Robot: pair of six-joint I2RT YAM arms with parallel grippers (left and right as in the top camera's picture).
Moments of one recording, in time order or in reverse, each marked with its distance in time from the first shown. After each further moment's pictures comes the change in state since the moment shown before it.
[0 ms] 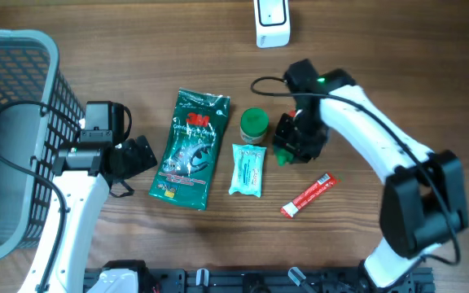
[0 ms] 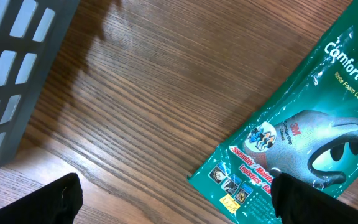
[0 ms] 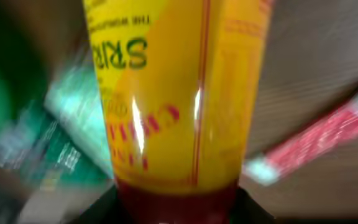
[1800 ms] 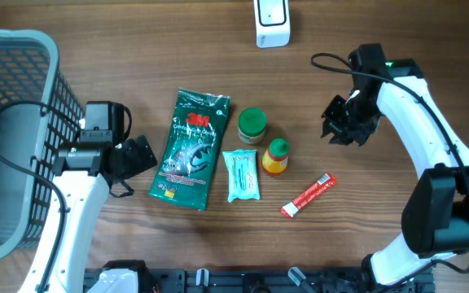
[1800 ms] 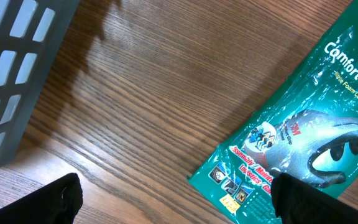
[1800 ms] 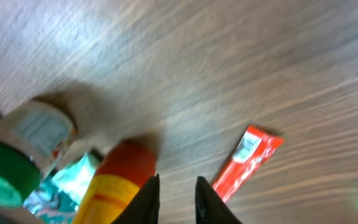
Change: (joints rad) left arm 0.000 0.000 0.000 0.000 0.000 0.000; right arm -0.287 -0.040 0.003 0.004 0.149 -0.084
